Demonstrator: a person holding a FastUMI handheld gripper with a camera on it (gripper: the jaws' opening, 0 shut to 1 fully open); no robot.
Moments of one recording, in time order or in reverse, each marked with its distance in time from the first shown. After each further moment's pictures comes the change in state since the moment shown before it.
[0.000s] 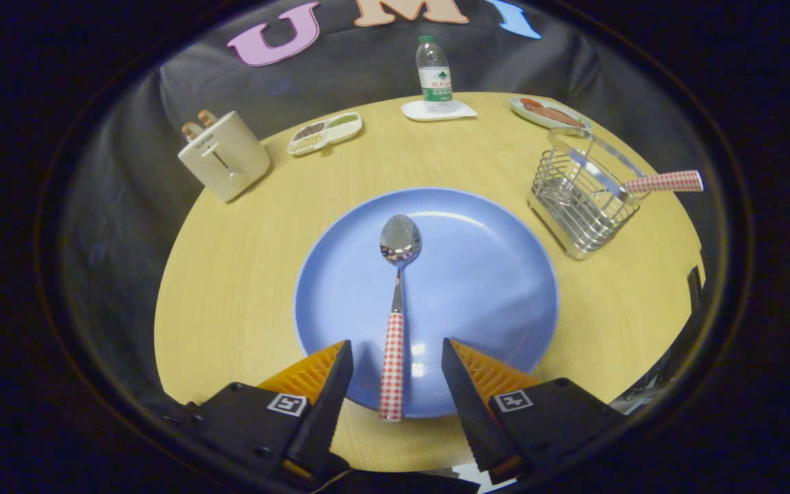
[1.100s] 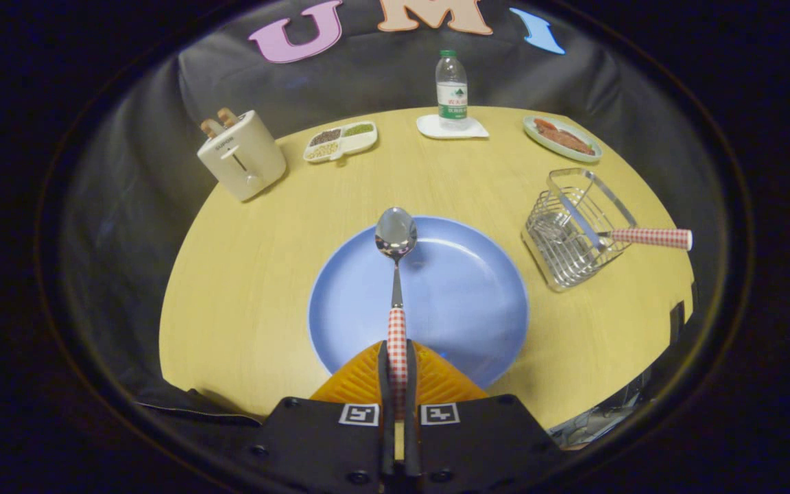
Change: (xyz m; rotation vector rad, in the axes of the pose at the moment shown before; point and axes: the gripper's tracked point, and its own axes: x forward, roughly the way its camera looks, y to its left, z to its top) arm -0.043 -0.006 0.033 -0.099 -0.003 0.050
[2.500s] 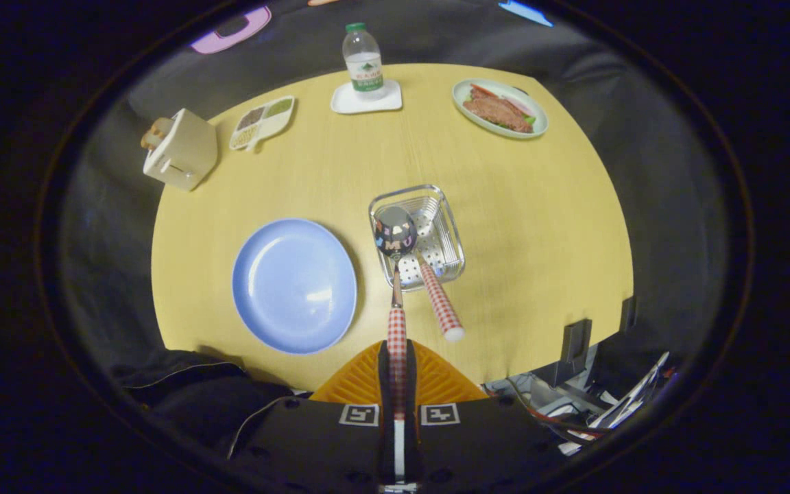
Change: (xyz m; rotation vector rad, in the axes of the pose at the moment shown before) arm -0.071 -0.159 0.054 -0.030 0.458 -0.118
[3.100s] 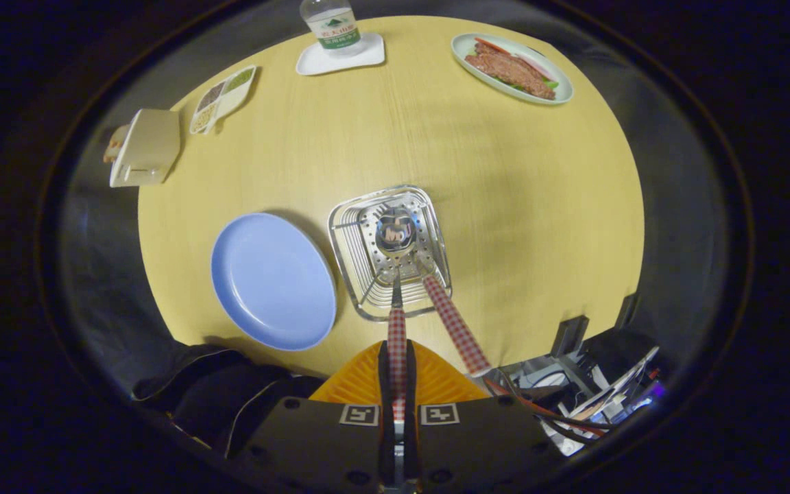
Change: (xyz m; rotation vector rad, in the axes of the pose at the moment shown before) arm 0.020 -0.014 0.031 0.020 0.273 0.018
